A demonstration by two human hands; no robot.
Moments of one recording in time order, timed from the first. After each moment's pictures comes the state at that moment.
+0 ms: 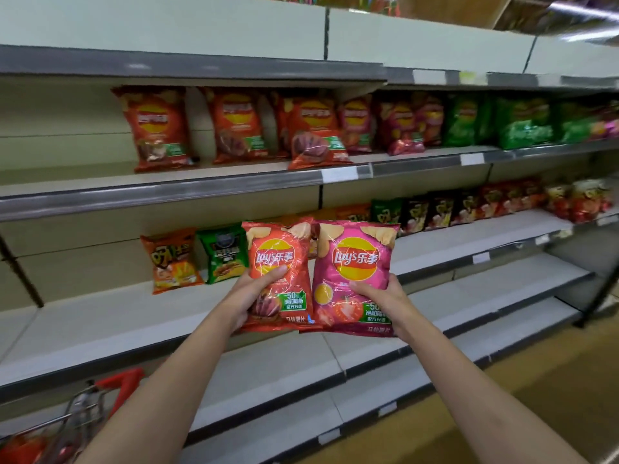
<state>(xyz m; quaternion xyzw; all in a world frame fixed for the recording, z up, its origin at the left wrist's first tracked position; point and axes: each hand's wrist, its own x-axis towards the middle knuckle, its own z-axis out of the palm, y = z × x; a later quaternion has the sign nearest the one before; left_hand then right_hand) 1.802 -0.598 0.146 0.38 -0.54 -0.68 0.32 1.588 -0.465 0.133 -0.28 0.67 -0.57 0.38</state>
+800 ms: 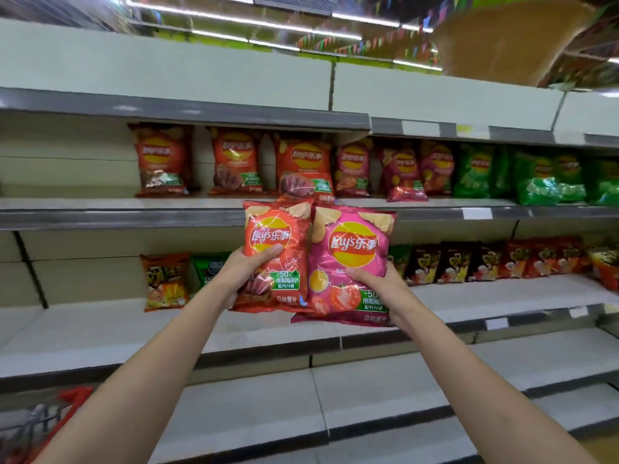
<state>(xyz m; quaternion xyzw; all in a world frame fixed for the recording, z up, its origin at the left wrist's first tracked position) 1.716 -0.592 0.234 0.41 -0.56 -0.59 0.41 1.482 -0.492 0.218 -0.40 0.58 -0.58 0.40</state>
